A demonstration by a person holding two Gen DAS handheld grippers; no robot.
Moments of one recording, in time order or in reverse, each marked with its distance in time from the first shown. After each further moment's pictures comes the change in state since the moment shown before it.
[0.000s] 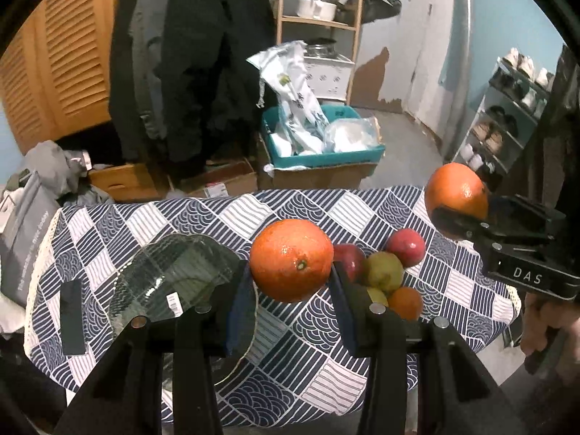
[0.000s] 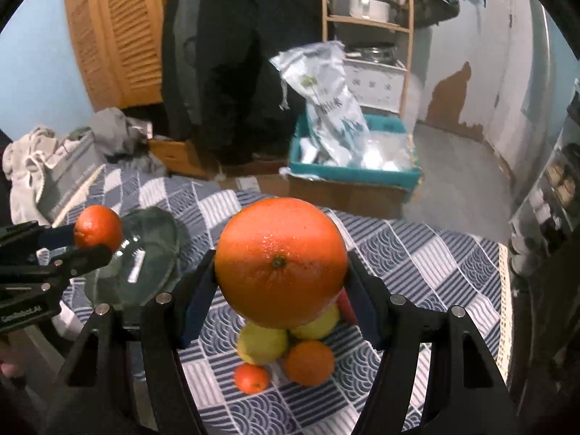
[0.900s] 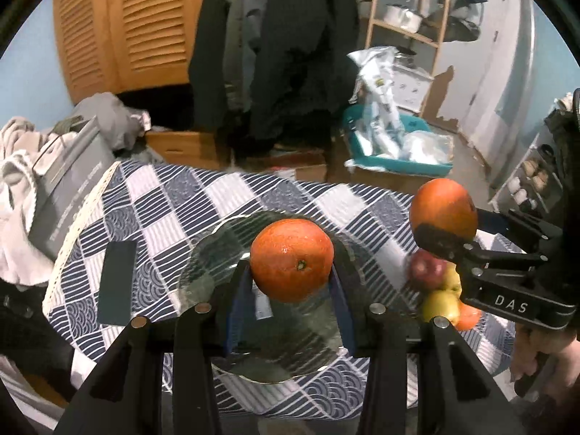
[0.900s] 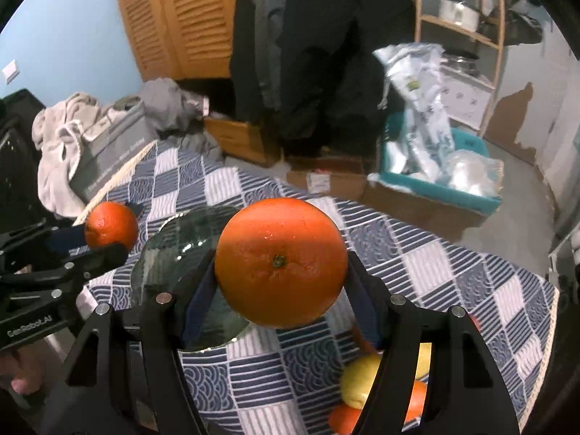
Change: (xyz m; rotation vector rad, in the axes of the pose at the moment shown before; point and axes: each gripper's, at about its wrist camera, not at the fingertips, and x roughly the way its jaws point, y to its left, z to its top) left arm 0.001 0.112 -0.026 -0.180 0.029 0.156; right arm 0.077 0.124 0.026 -0.130 0.101 0.149
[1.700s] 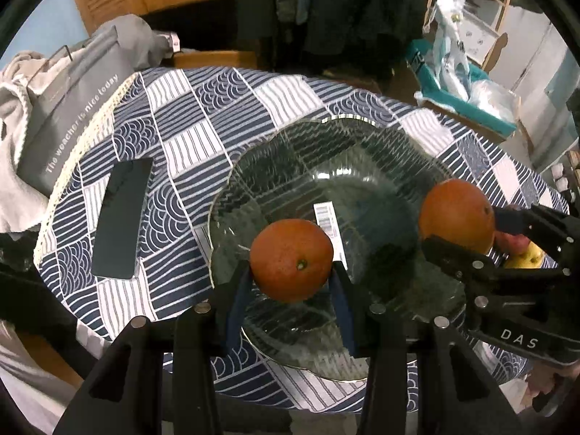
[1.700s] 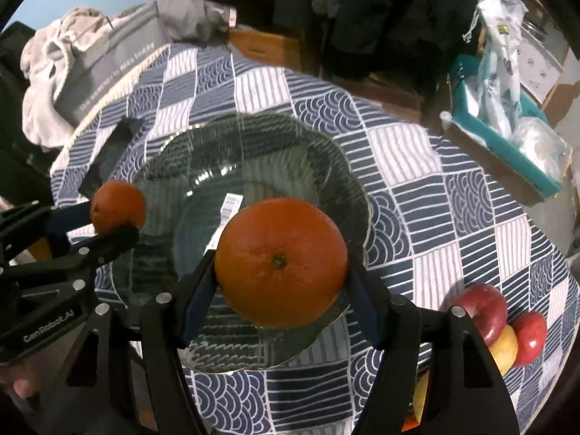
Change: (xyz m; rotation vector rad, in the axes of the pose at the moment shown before) left arm 0.094 0.056 -0.045 -0.077 0.256 0.106; right arm 0.120 0.053 -0.026 -0.084 0.299 0.044
